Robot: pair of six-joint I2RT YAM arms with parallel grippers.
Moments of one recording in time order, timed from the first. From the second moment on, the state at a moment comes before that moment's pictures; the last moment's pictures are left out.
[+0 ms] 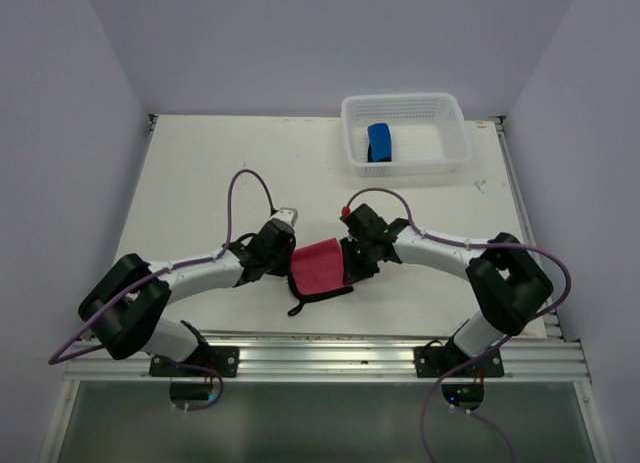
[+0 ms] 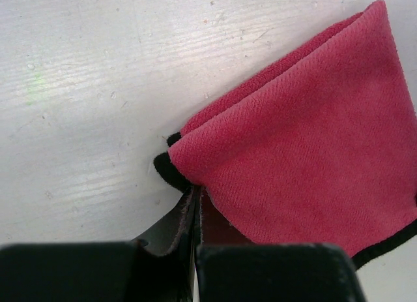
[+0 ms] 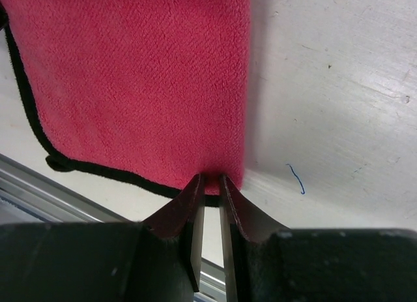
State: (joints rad) left arm -0.74 1.43 0.64 -0.14 -0.17 -0.51; right arm 0.75 1.60 0.91 -0.47 -0.17 0.58
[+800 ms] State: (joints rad) left arm -0.74 1.38 0.65 -0.17 -0.17 -0.51; right arm 0.77 1.62 0.95 -0.49 -0.11 0.58
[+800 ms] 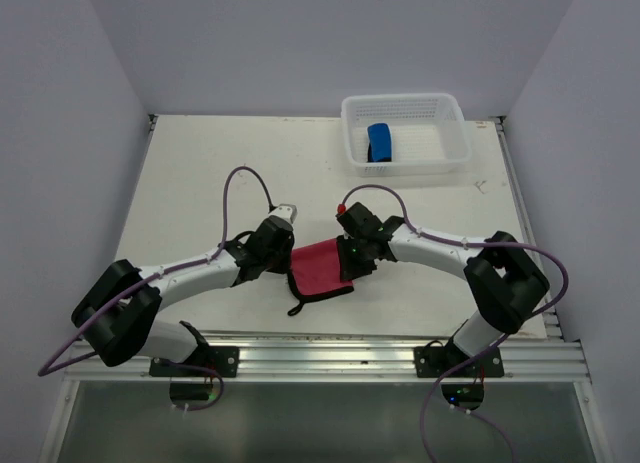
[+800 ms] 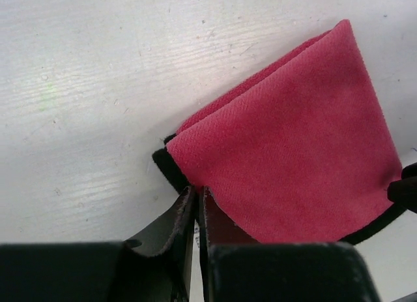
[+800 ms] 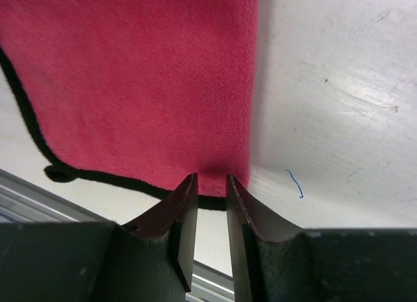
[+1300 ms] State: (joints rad) left arm -0.74 1.38 0.96 -0.32 -0.18 -0.51; right arm 0.75 1.42 0.89 -0.50 -0.05 0.71
